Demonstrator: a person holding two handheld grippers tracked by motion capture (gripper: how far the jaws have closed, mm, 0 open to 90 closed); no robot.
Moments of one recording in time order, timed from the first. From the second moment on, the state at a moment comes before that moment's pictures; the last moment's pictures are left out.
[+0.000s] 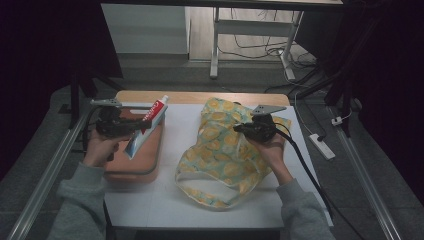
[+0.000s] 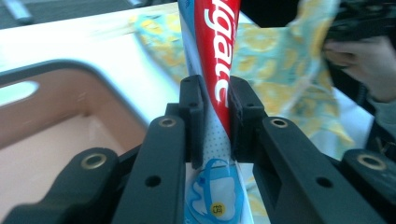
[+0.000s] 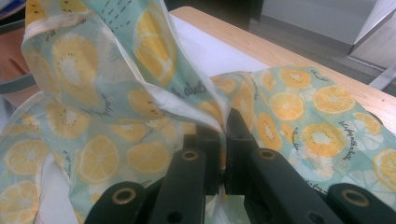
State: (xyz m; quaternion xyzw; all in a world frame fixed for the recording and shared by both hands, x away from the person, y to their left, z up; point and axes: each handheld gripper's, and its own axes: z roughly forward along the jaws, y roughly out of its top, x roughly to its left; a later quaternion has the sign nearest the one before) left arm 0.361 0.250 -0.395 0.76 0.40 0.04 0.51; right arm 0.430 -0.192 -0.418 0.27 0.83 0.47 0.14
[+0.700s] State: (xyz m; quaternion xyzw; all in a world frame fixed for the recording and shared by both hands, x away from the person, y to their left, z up) left arm 0.338 0.130 -0.404 0.85 0.27 -0.03 0.46; right arm 0.430 -0.196 -0.412 0.27 0.82 0.49 0.13
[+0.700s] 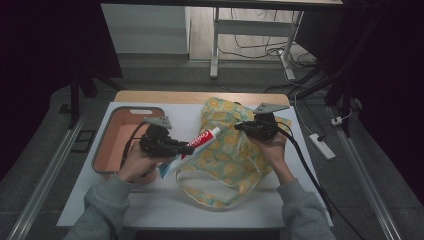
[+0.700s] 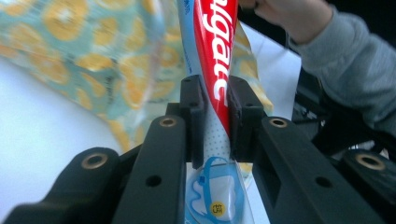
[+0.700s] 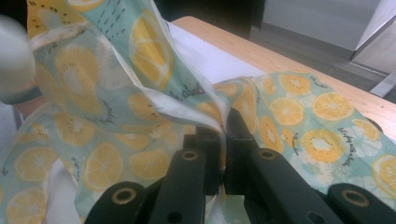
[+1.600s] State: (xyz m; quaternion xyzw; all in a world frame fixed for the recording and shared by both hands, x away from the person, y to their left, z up) left arm 0.355 0.057 -0.442 0.88 0.29 -0.01 0.37; right arm 0.424 -0.195 -0.402 0.27 0.81 0.51 0.12
